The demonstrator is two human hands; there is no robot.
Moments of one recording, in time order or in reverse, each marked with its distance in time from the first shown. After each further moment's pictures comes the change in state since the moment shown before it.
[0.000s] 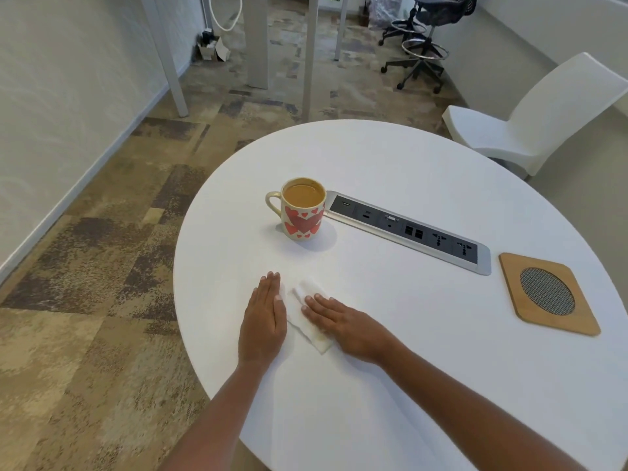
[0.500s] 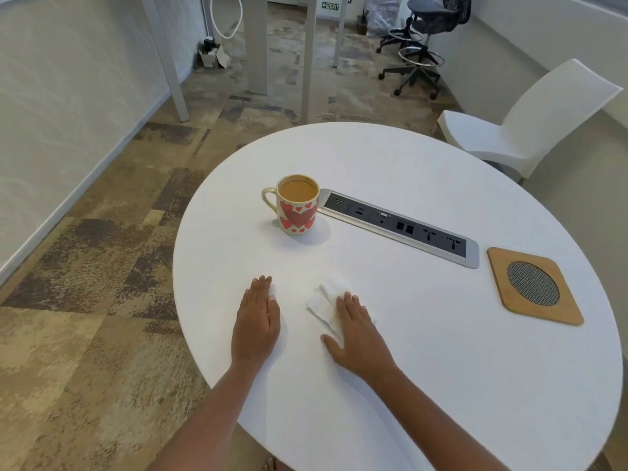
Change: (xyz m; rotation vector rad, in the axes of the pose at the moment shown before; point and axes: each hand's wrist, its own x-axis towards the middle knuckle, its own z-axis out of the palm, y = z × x) left_hand -0.022 0.004 -0.005 0.030 0.013 -0.037; right_hand -0.037 -0.038 0.015 0.143 0.172 0.528
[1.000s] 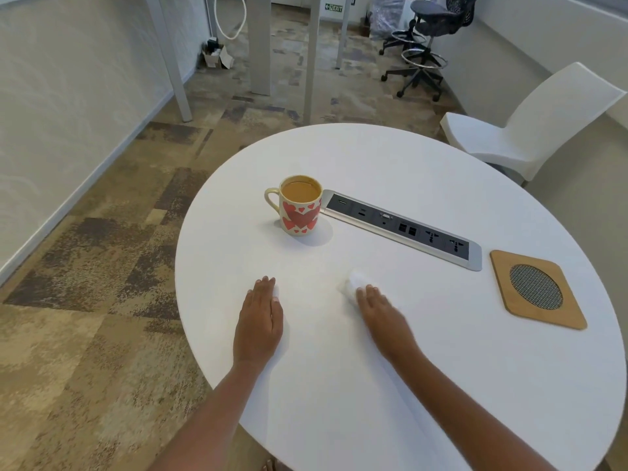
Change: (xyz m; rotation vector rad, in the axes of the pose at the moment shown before) left_hand -0.001 0.001 0.000 0.046 0.005 0.014; right_hand 0.013 0.028 -0.030 -0.349 0.108 -0.012
